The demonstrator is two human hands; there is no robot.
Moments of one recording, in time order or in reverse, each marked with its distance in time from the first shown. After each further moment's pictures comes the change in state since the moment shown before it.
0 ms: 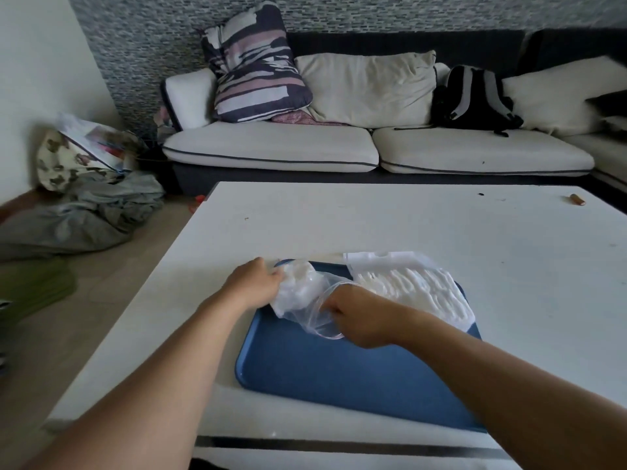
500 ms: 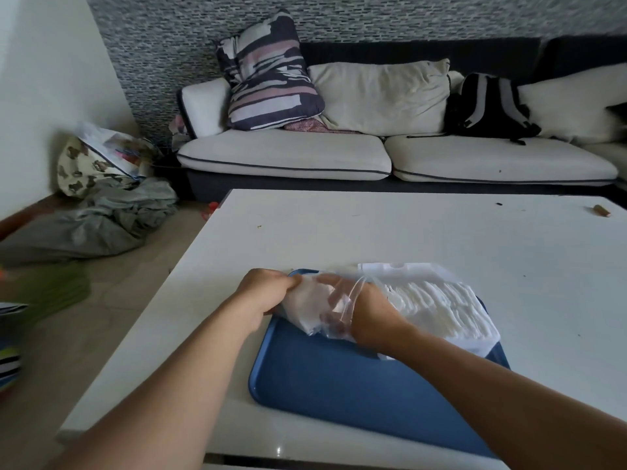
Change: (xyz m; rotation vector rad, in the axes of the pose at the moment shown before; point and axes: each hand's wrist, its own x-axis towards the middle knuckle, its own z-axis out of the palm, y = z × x) left_hand 0.007 -0.005 0.002 -0.658 -0.006 -0.168; right_hand 0.026 0.005 0.014 0.461 0.295 -0.112
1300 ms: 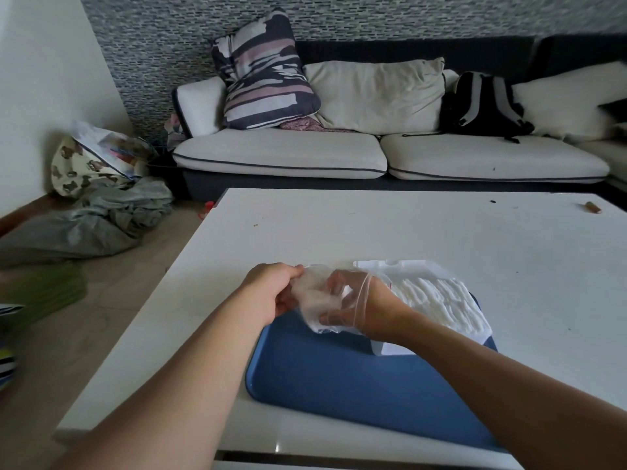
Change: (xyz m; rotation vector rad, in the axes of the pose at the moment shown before) left_hand -0.016 0.021 0.015 -0.371 -0.048 -0.185; right_hand 0.000 -0.007 -0.017 -0.110 -0.069 -0.080
